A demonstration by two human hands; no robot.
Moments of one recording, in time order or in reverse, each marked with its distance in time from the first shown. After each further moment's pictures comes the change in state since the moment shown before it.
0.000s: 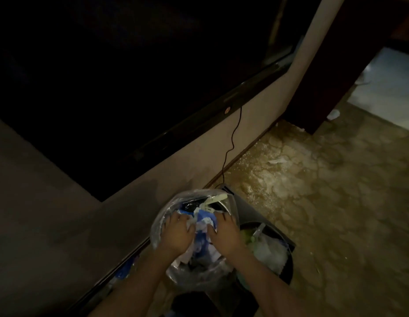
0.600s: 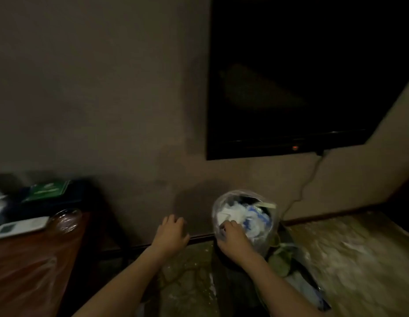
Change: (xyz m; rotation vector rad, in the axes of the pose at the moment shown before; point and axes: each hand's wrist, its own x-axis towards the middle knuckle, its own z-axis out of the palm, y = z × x) left_hand -0.321 -0.010 -0.004 0.022 0.401 -0.377; right_hand -0.214 -0.042 -0.023 -0.160 -0.193 -0.580
